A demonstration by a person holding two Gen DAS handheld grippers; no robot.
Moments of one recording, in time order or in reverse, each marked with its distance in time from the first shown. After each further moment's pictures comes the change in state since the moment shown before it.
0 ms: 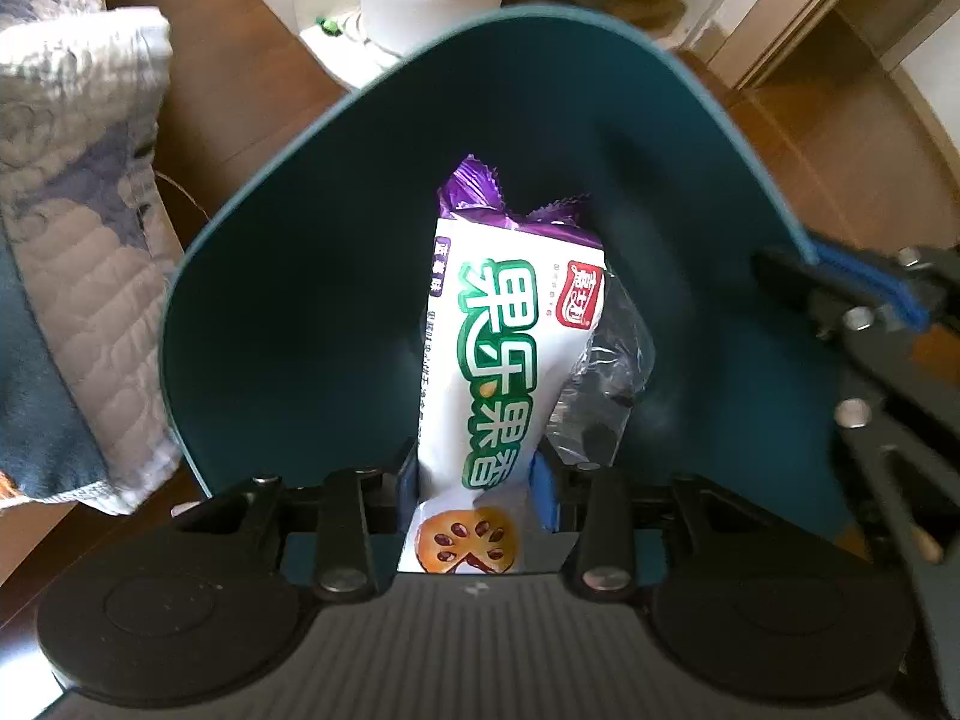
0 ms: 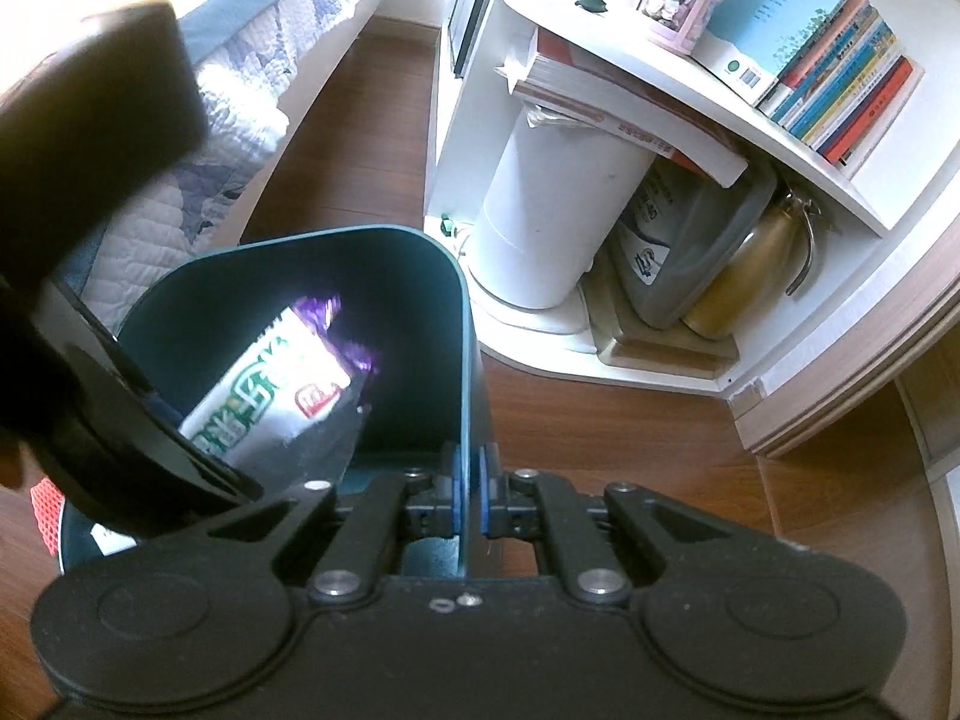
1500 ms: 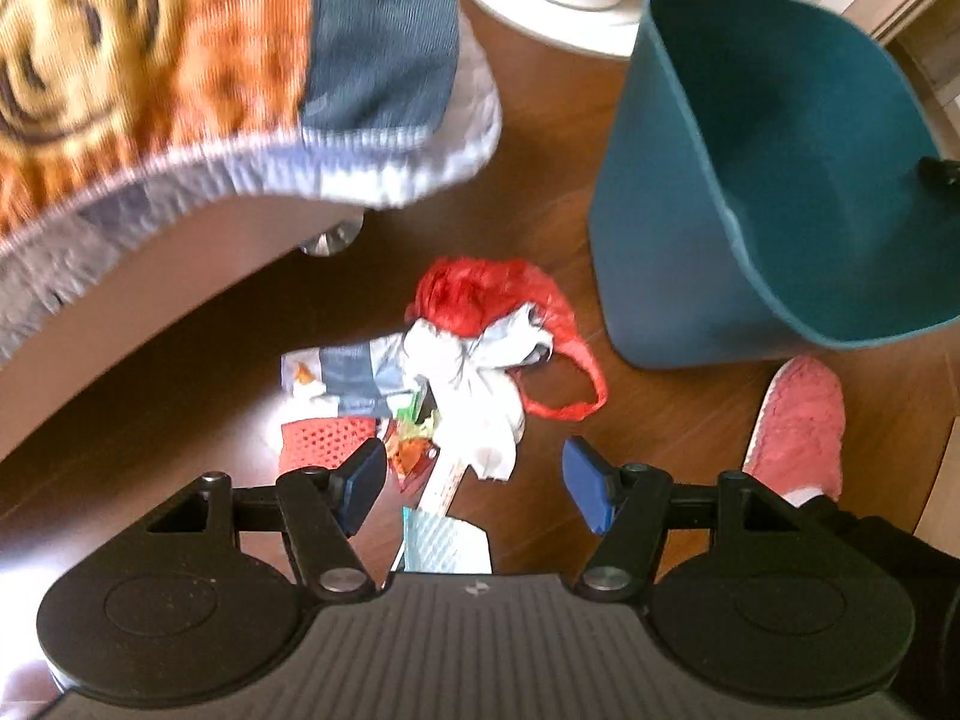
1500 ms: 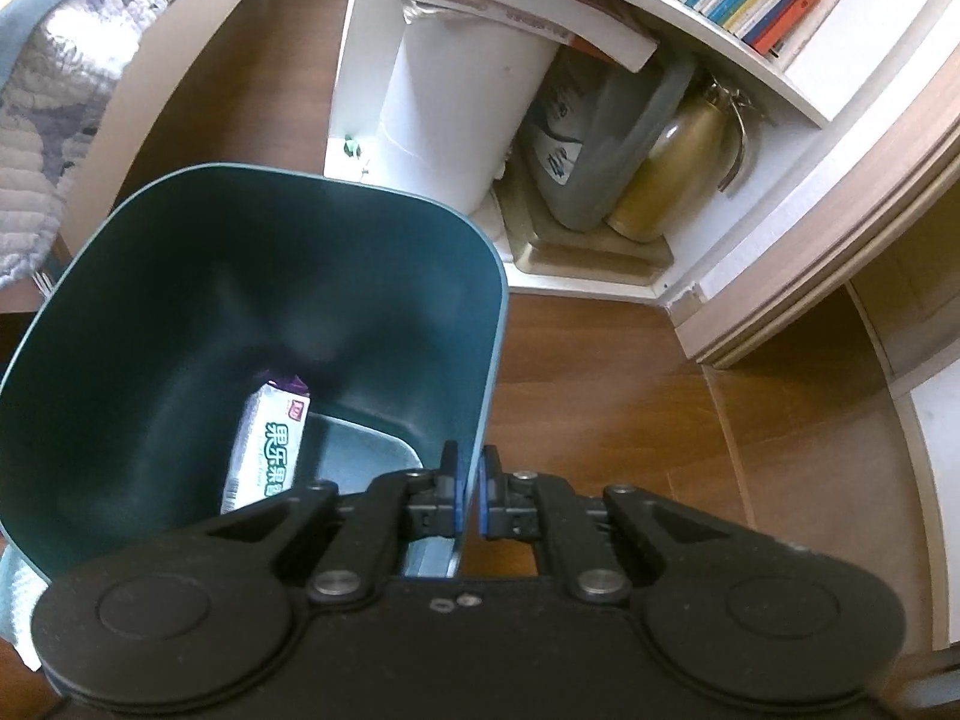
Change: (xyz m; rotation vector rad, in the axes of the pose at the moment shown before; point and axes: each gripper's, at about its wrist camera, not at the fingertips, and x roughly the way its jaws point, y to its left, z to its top) left arm -0.012 0.121 -0.119 -0.133 0.017 0.032; right arm 0.033 -0.046 -0.026 0.094 0.149 -0.106
